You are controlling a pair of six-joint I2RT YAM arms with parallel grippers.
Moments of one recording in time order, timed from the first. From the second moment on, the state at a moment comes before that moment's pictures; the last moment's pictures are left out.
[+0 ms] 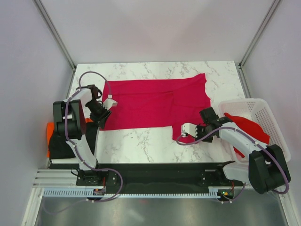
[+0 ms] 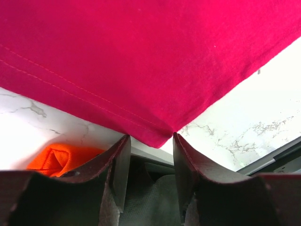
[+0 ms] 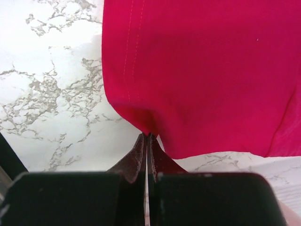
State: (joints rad) left arm 0.09 1.93 1.29 -1.05 0.21 0.81; right arm 0.33 1.23 0.65 -0.72 -0.20 -1.13
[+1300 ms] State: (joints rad) left arm -0.02 1.89 1.34 -1.10 0.17 0.73; right arm 0.20 1.21 0.90 -0.60 -0.18 -0.84
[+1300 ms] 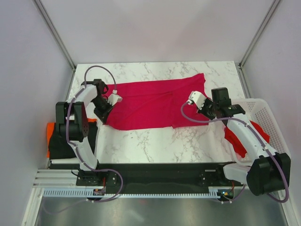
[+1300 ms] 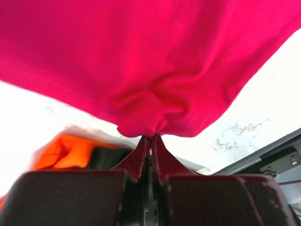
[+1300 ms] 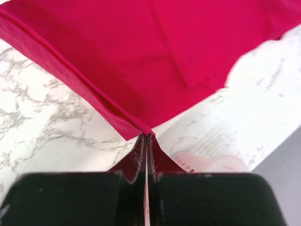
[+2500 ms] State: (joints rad) left arm 0.06 2.30 2.12 -1.33 0.26 0.70; right arm 0.09 1.66 1.47 -0.38 -0.18 -0.78
